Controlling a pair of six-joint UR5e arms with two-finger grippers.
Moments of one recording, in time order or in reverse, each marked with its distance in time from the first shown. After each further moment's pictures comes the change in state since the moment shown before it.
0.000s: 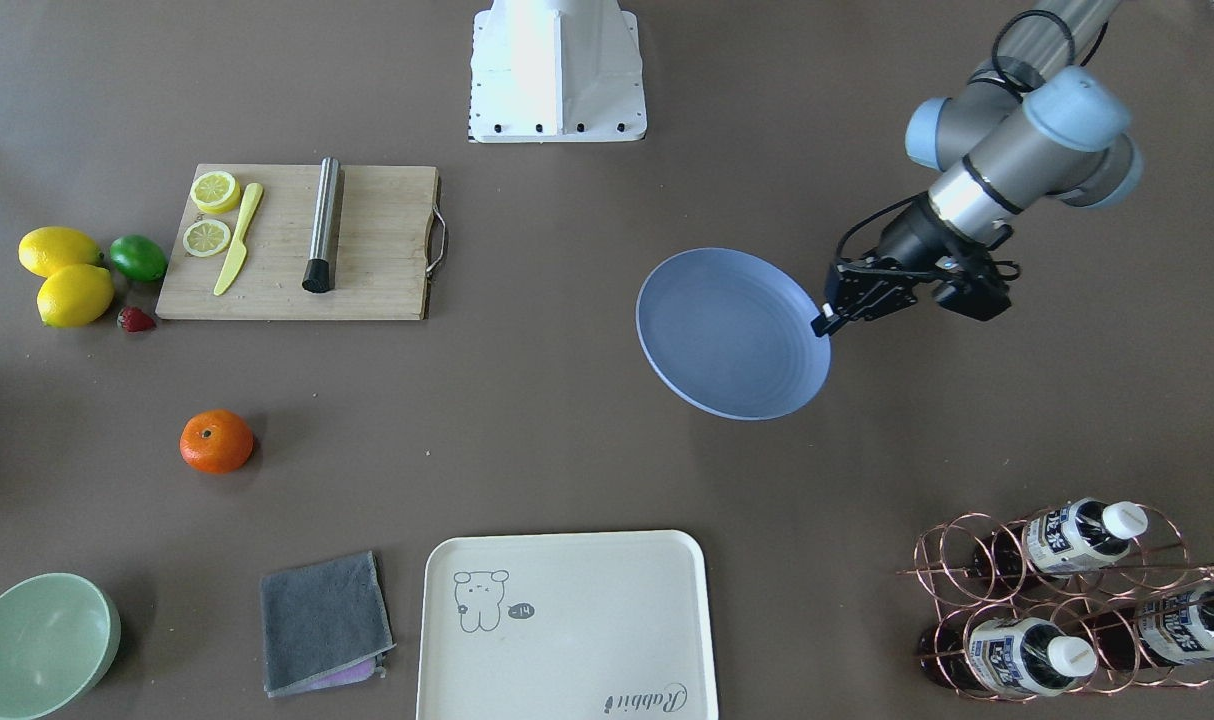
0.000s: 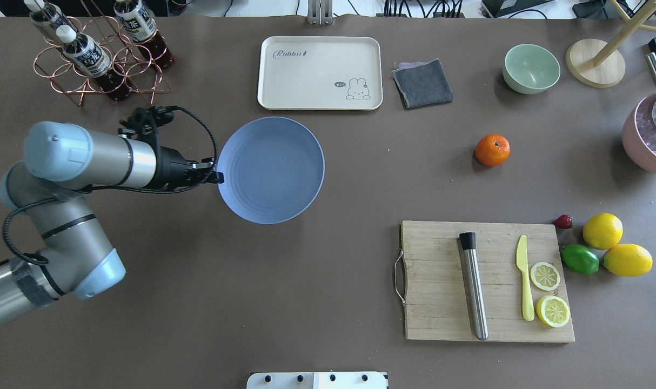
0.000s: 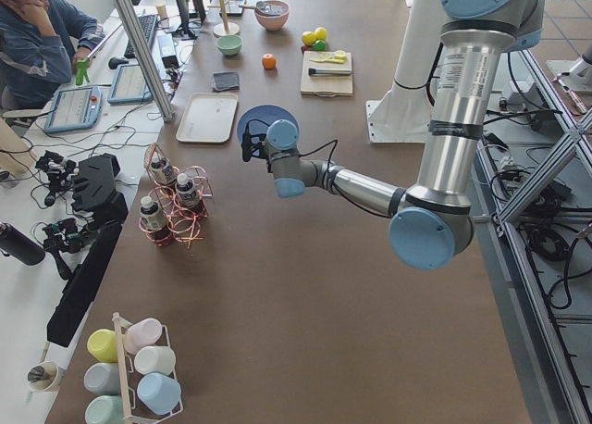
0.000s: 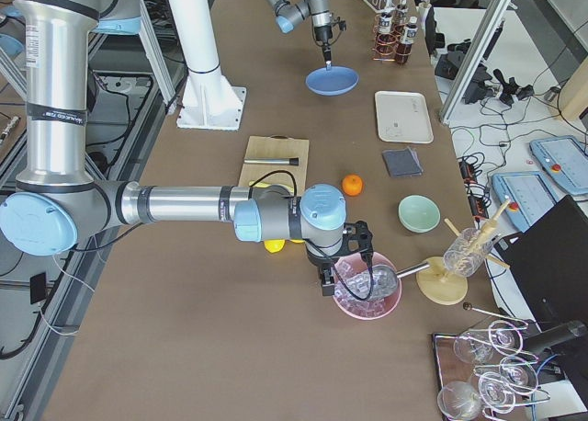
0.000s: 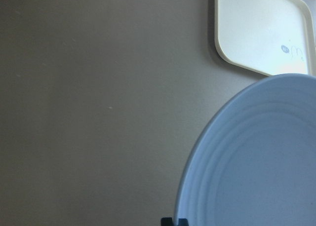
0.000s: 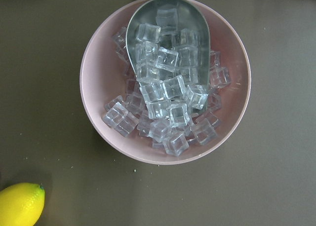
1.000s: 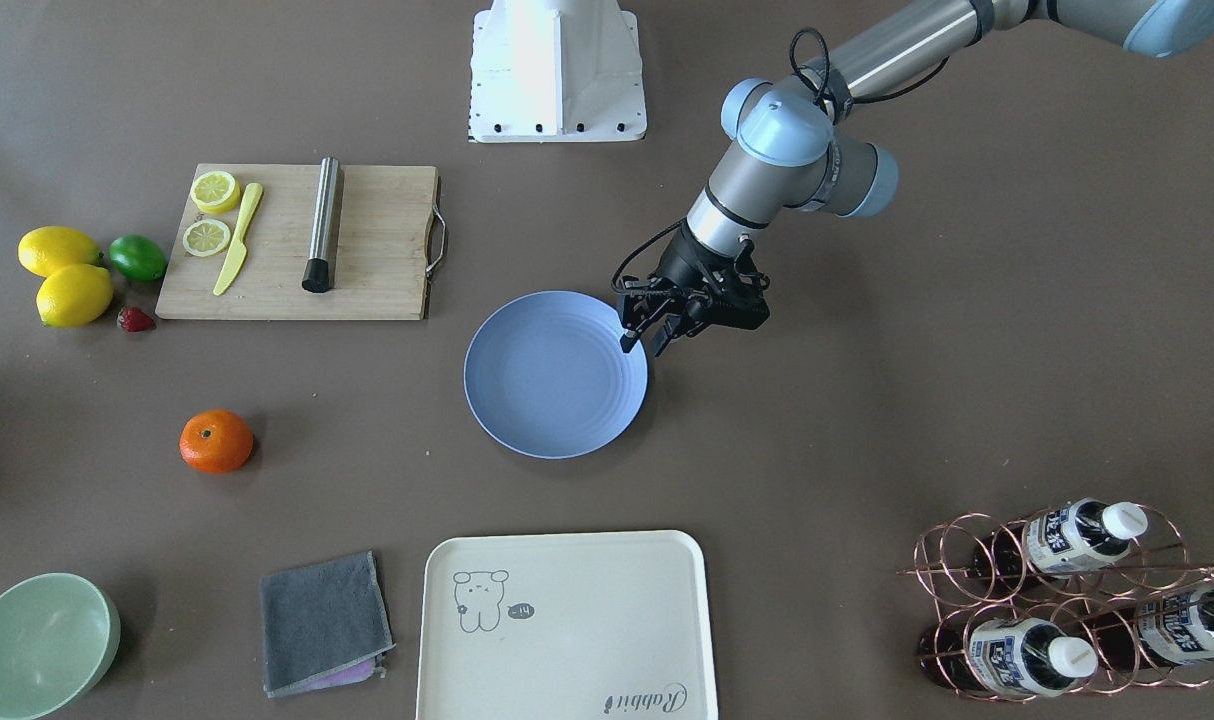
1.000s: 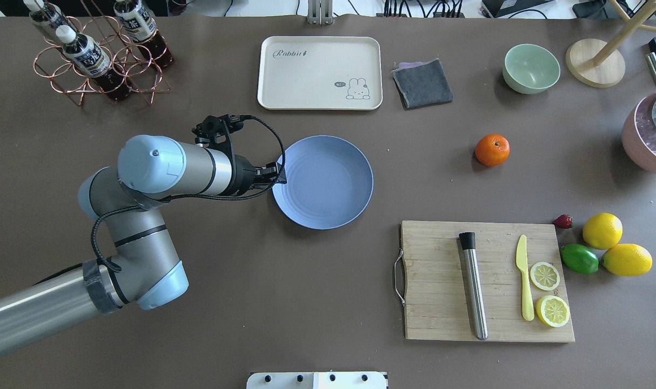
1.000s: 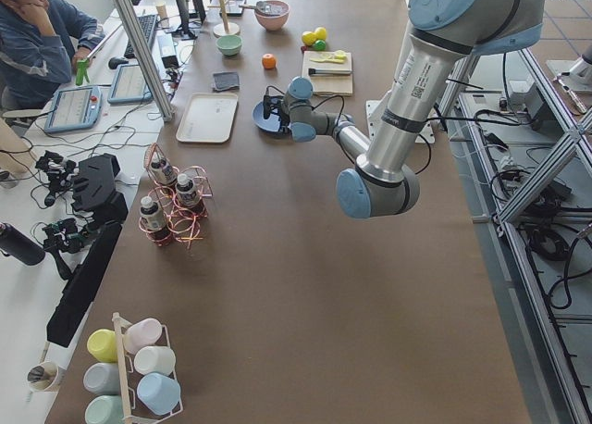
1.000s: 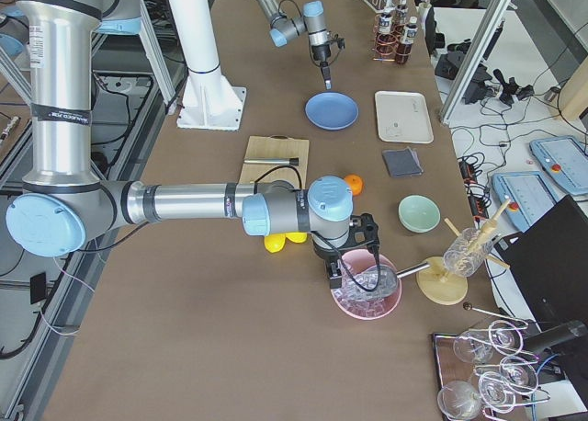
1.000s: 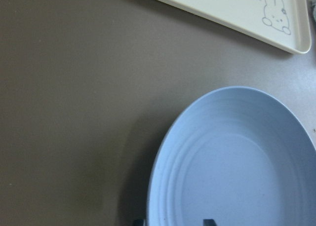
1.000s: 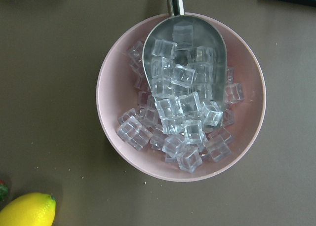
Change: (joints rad) left arm 0.032 -0.118 0.023 0.087 0.041 -0.012; right arm -0.036 0.039 0.008 0.000 -0.003 0.036
